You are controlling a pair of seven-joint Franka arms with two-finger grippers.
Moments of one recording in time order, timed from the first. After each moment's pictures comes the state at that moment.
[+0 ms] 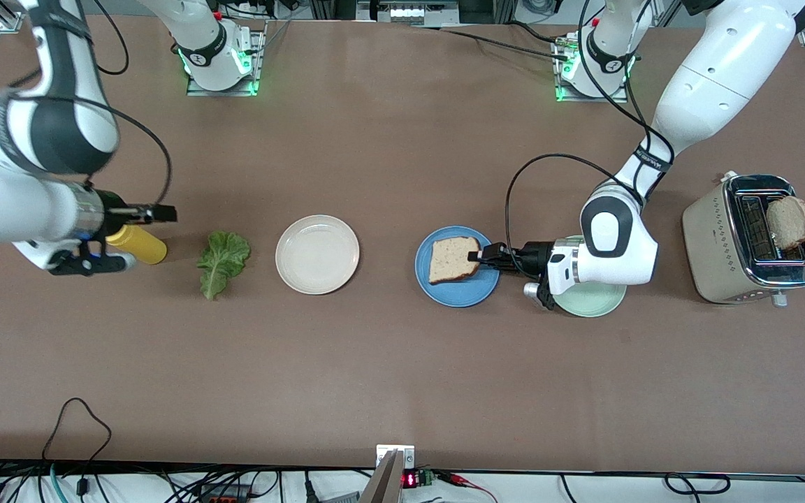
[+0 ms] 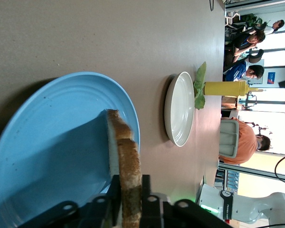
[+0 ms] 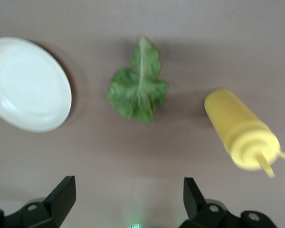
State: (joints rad) left arm 0.16 0.74 -0.48 -1.80 -1.02 2.21 0.70; right arm 0.16 0.37 -0.07 -1.58 0.09 1.64 0.01
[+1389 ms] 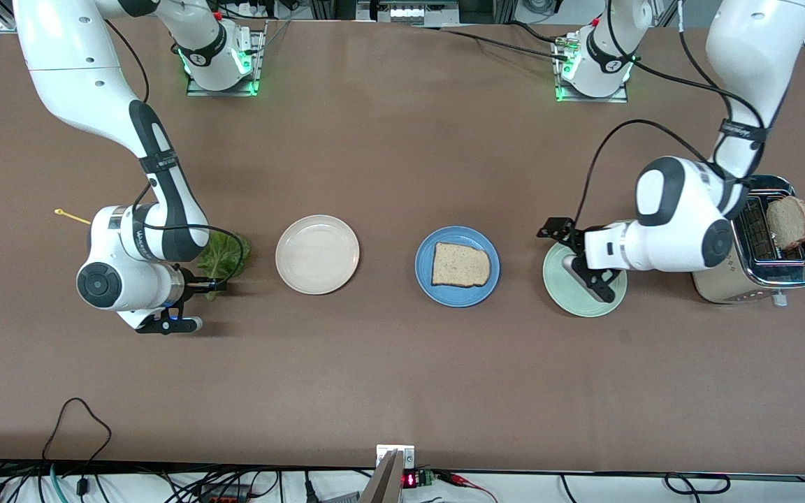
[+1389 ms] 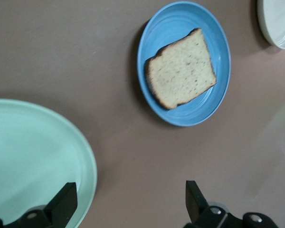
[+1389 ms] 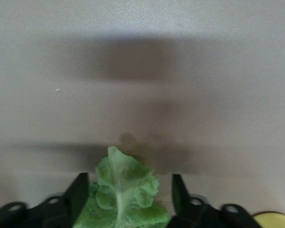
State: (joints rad) left arm 0.22 0.46 -0.40 -1.85 -0.31 2.03 0.58; right arm 0.18 0.72 -0.09 -1.58 0.08 2.07 0.02
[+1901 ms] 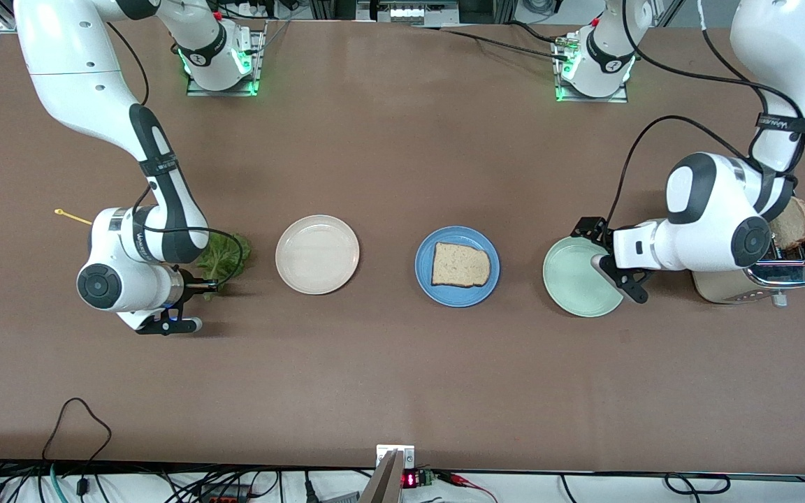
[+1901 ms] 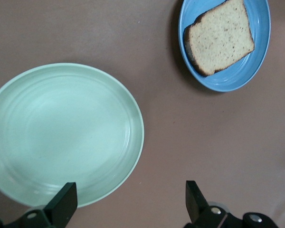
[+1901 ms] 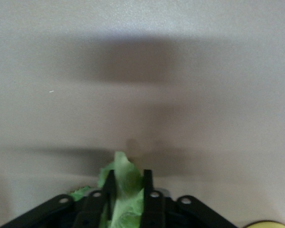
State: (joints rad) left arm 0.27 0.41 -0.40 -1.84 -0.14 1.95 0.57; right arm 0.17 0.73 -0.09 -1.58 0.08 2.08 -0.02
